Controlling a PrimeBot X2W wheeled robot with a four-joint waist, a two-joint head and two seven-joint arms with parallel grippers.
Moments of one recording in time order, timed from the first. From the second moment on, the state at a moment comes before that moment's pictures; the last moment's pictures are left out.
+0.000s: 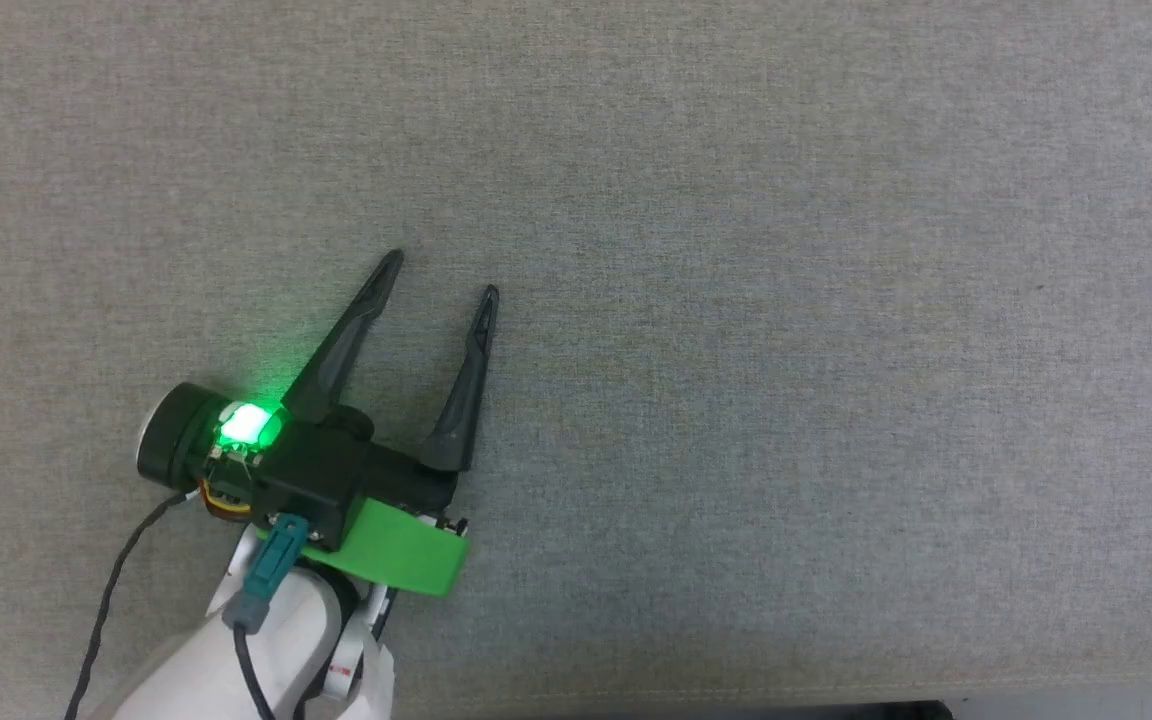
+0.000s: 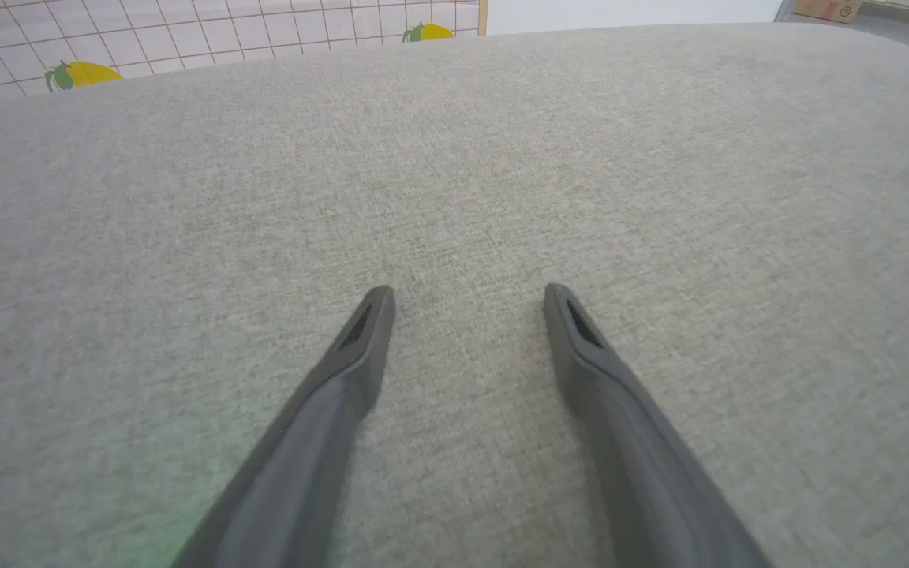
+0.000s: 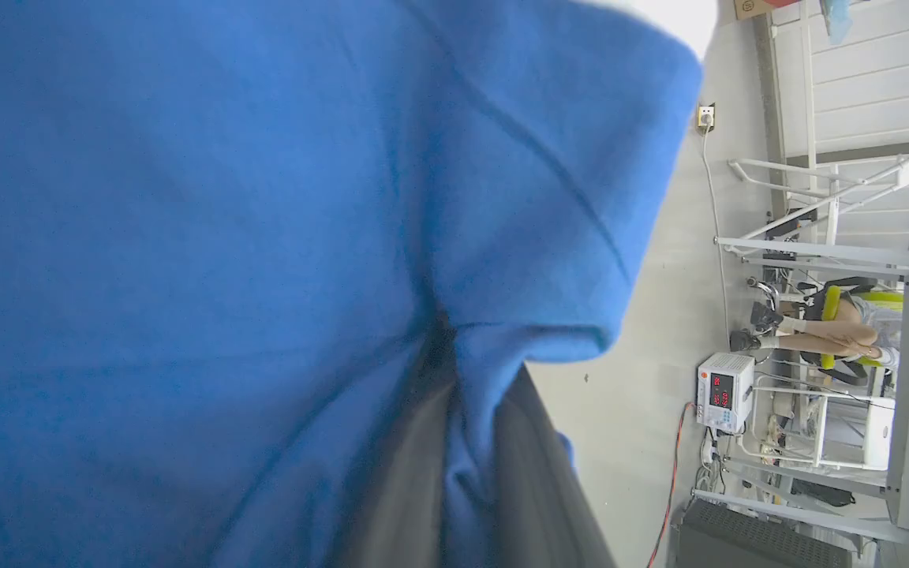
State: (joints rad) left arm -0.37 0.51 -0.67 -0.19 -0.36 0.32 -0.22; right arm -0.45 -0.94 -0.24 0.66 0.10 0.13 0.24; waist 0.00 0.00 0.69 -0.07
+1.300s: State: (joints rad) left arm -0.16 0.53 -0.54 -0.05 -0.53 0.42 -0.21; right arm -0.30 -0.35 -0.06 0.12 0.24 0.13 -0.07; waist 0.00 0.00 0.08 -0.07
